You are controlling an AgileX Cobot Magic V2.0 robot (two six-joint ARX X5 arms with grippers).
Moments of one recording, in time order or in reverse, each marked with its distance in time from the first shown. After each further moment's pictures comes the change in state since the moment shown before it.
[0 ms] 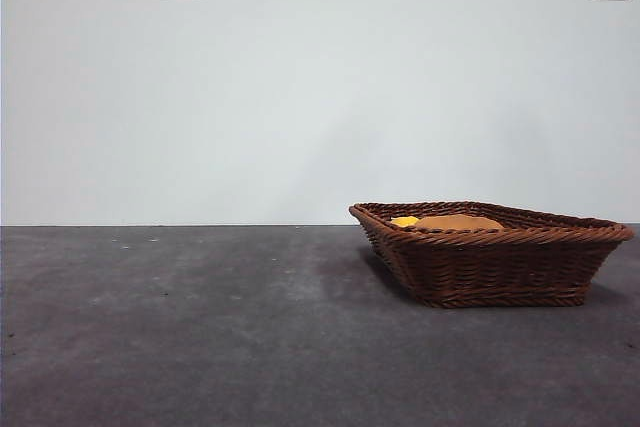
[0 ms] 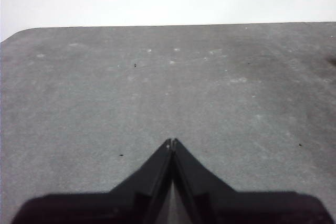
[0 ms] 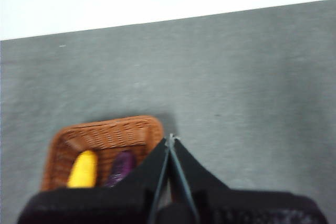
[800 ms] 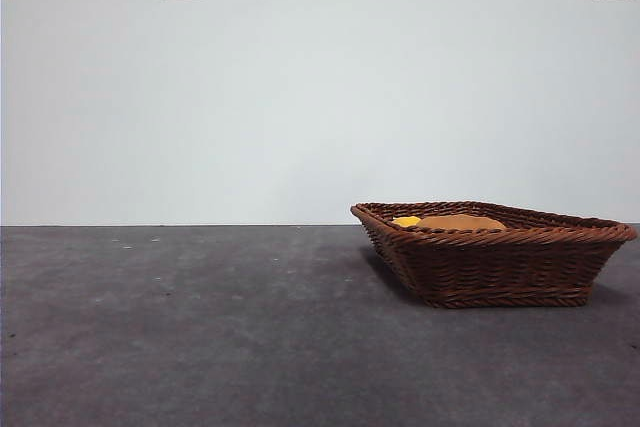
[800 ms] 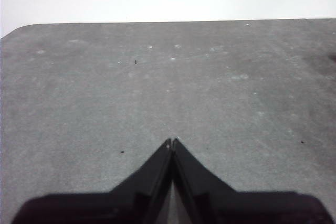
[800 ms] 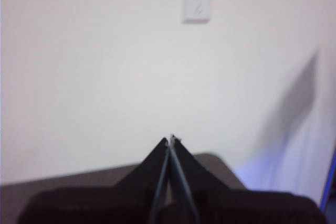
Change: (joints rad) left arm 0.000 0.014 0.000 0.003 0.000 0.000; right arm 0.022 -0.884 -0.772 0.622 0.354 -0.158
